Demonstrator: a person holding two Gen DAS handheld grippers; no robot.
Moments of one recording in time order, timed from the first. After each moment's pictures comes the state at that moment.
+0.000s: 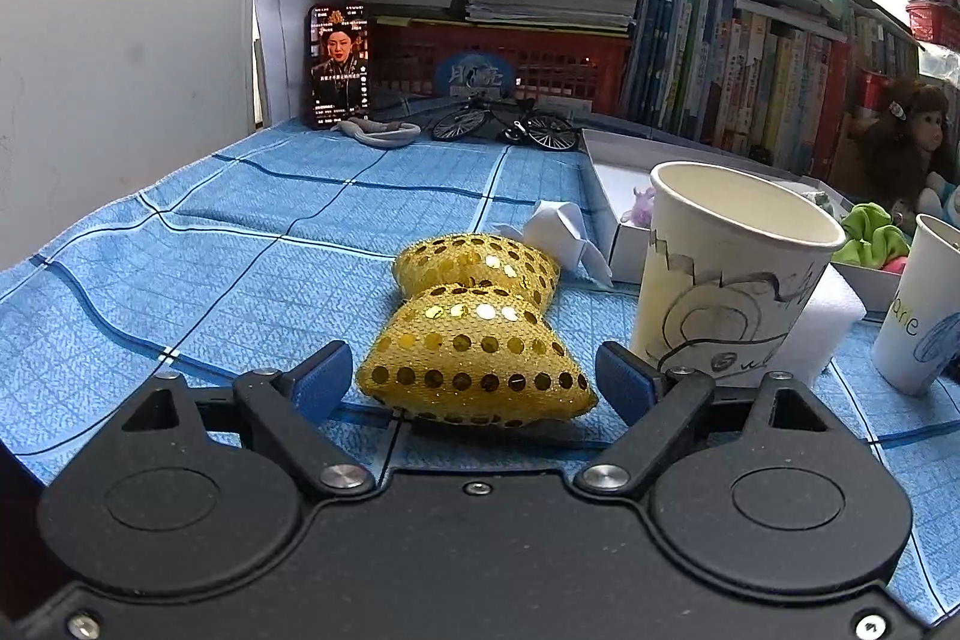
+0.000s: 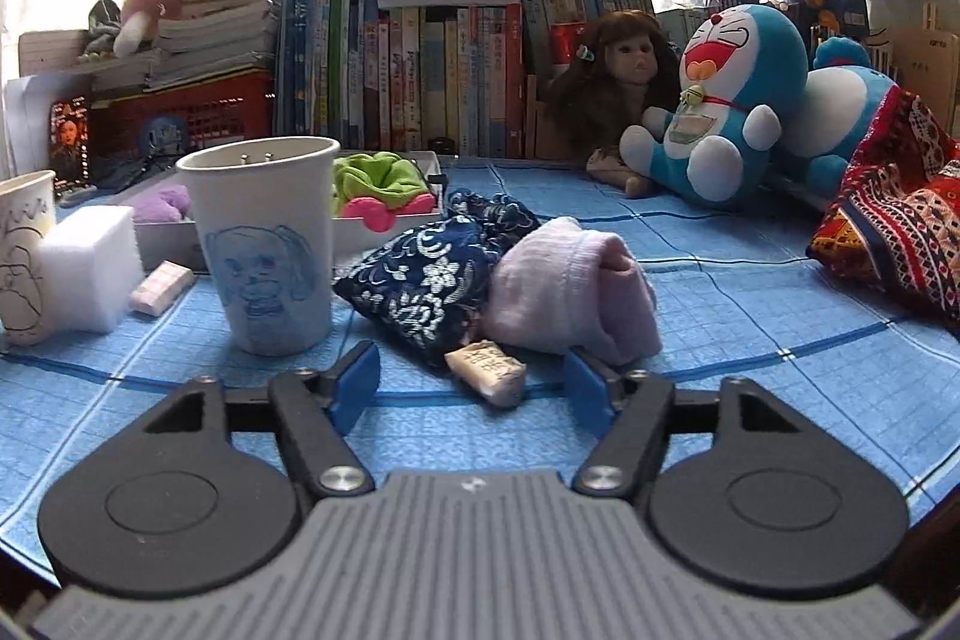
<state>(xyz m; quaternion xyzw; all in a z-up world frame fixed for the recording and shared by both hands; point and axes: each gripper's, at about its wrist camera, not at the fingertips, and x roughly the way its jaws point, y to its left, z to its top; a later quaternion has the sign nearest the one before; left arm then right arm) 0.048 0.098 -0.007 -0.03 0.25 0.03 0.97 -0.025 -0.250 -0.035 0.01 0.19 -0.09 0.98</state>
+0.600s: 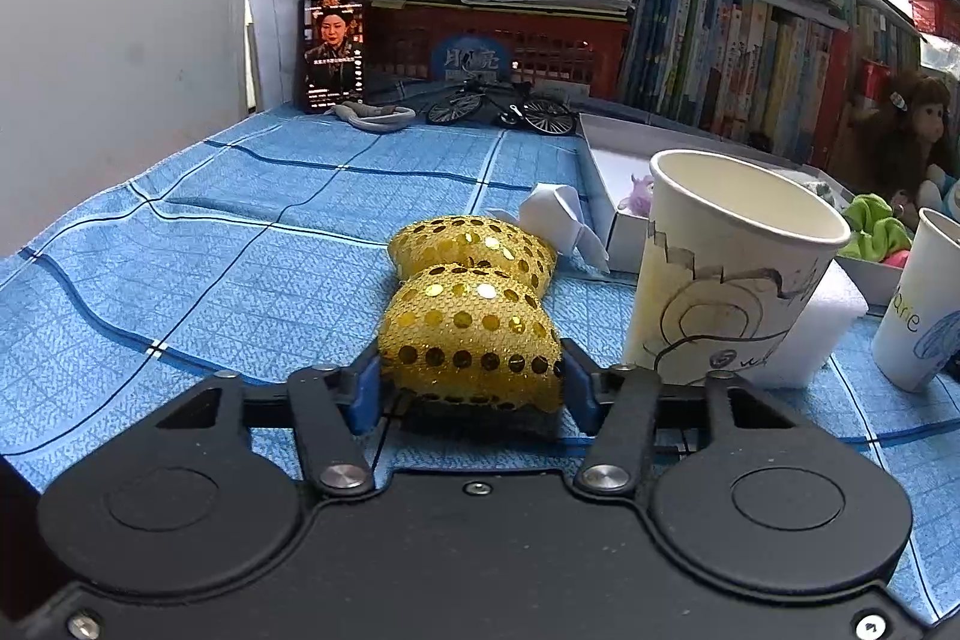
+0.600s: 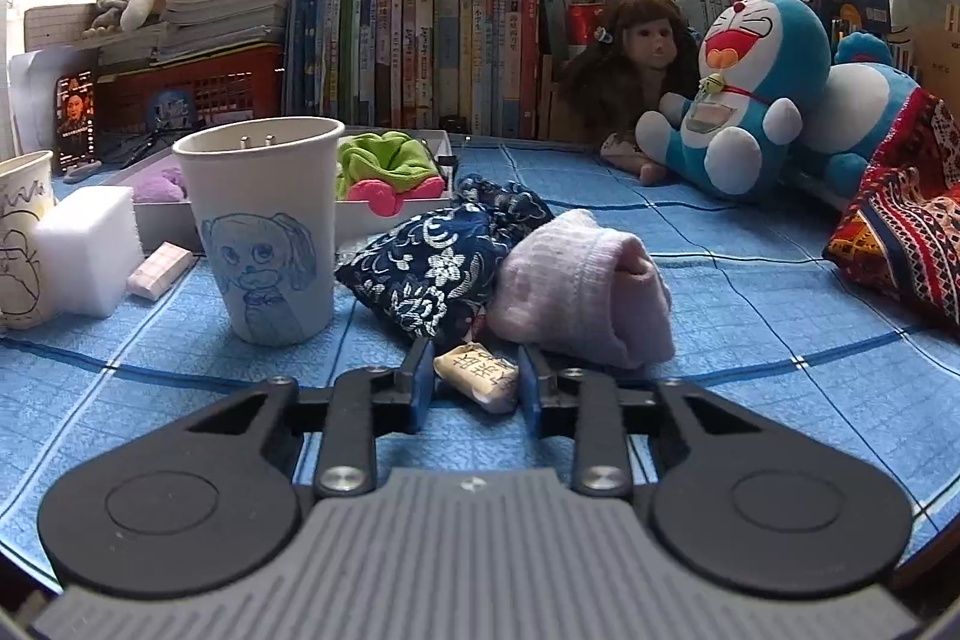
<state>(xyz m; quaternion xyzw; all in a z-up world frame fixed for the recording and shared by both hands) 0.053 0.095 -0.007 -0.04 0.26 0.03 0.96 -0.016 -0.249 -0.031 0.01 0.21 -0.07 0.97</state>
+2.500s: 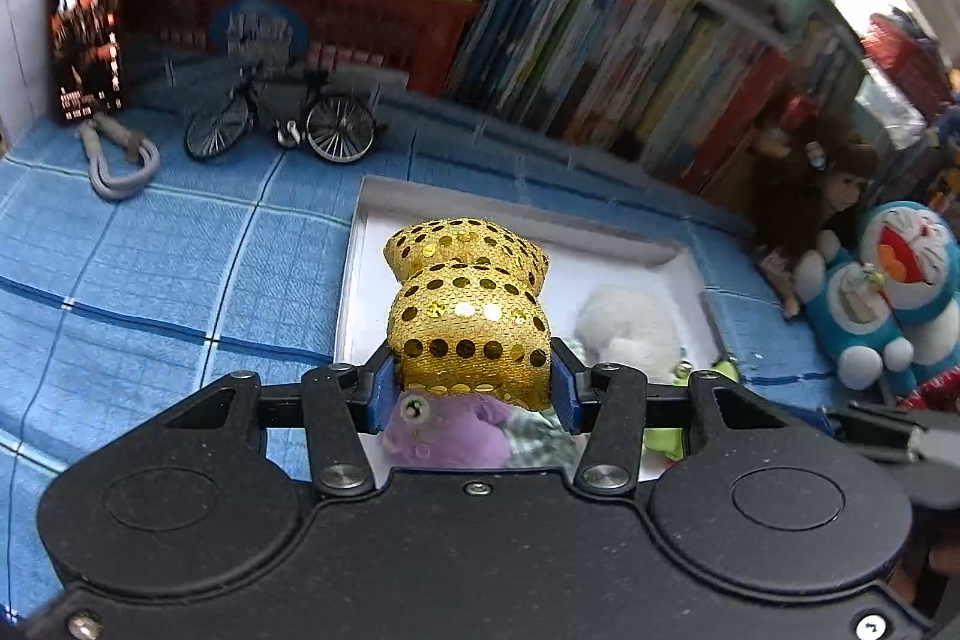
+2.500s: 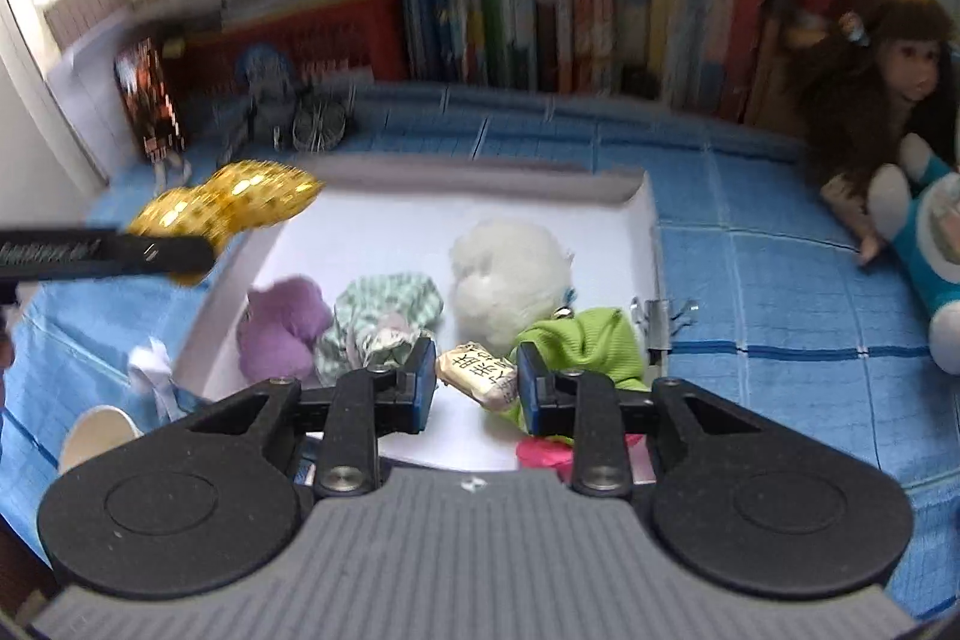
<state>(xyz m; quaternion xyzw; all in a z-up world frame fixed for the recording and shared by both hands) 0.267 0.027 0.118 -0.11 0.43 -0.11 0.89 0.191 -0.207 0.094 0.02 0.43 0.08 0.90</state>
